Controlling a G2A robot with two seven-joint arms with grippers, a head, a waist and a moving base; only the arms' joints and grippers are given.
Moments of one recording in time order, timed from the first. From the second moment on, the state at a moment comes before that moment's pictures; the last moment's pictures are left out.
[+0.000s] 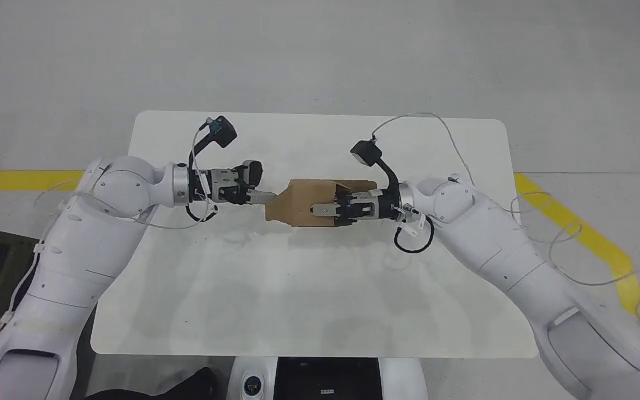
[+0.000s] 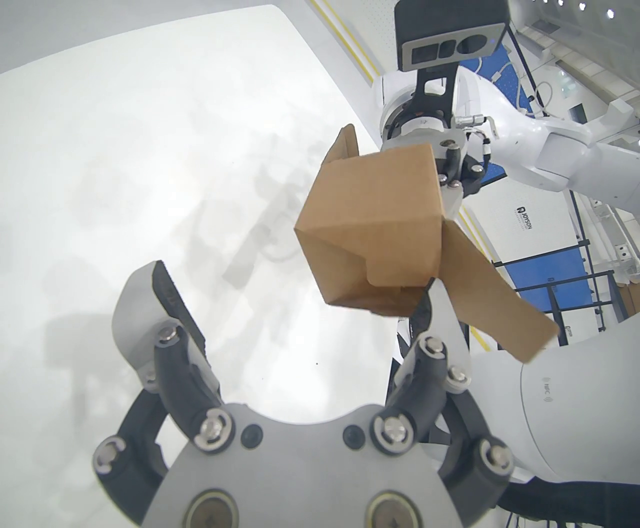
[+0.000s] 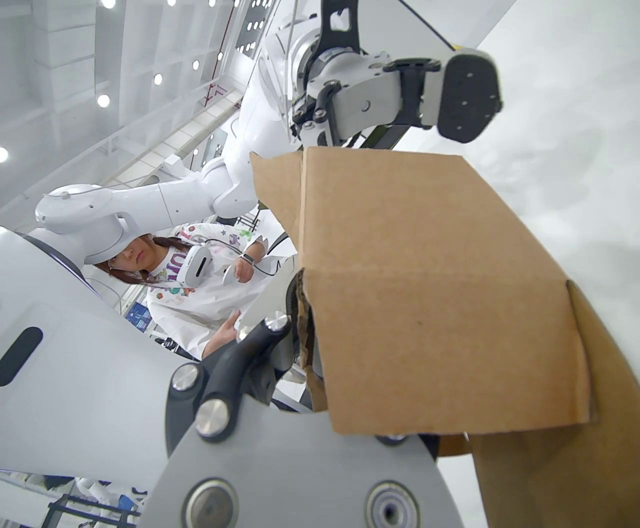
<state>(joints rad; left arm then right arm) 0.79 -0.87 -1.08 -1.38 -0.06 -0.66 -1.04 -0.53 -1.15 0.52 -1.06 0.58 -0.86 0.96</state>
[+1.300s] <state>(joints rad) 0.78 -0.88 -1.08 -1.36 0.07 -0.61 -0.92 -0.59 -1.17 0.65 -1.11 0.37 -0.79 0.90</state>
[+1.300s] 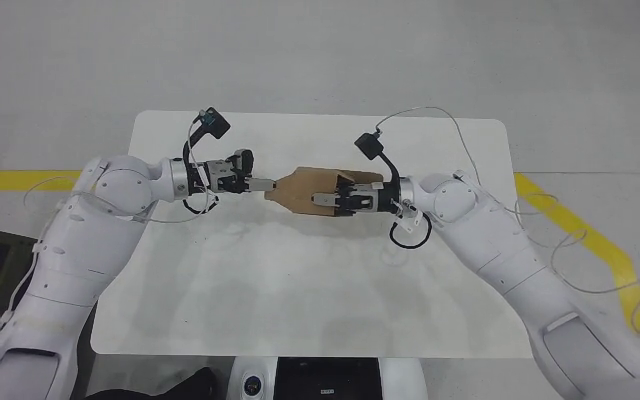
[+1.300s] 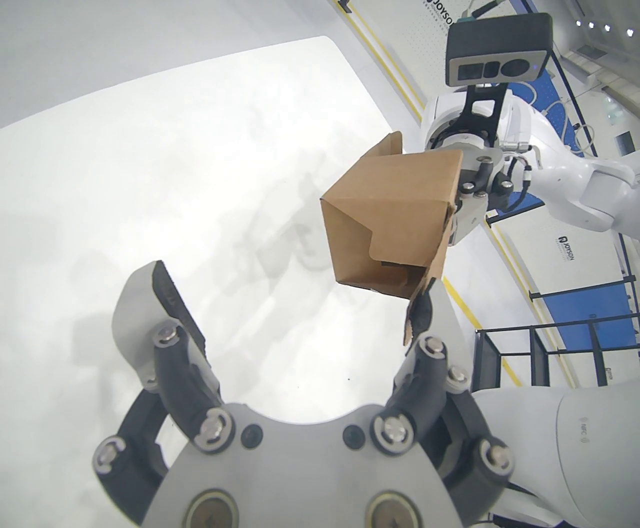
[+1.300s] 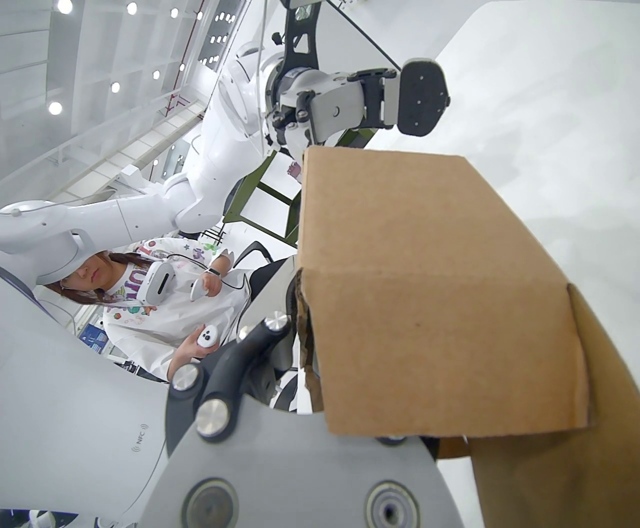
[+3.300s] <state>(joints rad) 0.80 -0.88 -1.12 -1.35 0.03 -0.74 -0.94 -0.57 -1.24 0.66 -0.99 0.51 -0.75 1.07</state>
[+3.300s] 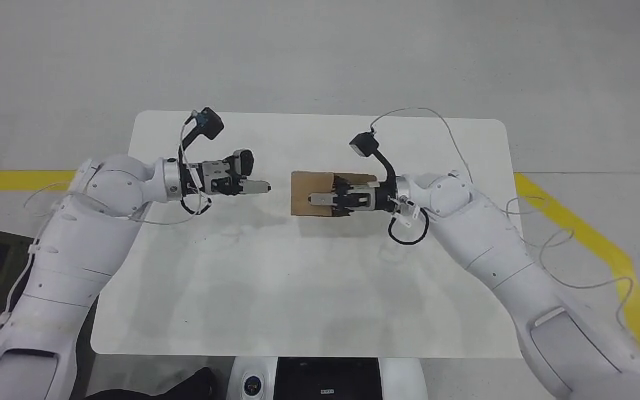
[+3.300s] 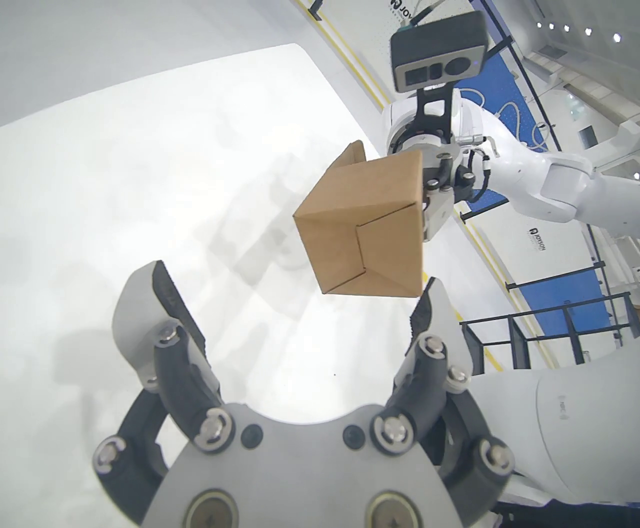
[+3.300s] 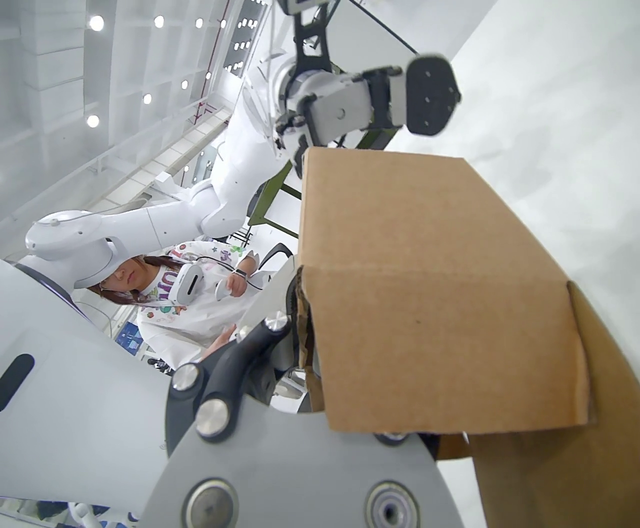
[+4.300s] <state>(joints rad) 0.95 -0.87 -1.20 -1.42 0.69 -1.01 -0.46 -0.50 -1.37 0.57 -0.69 0.47 -0.63 1.04</state>
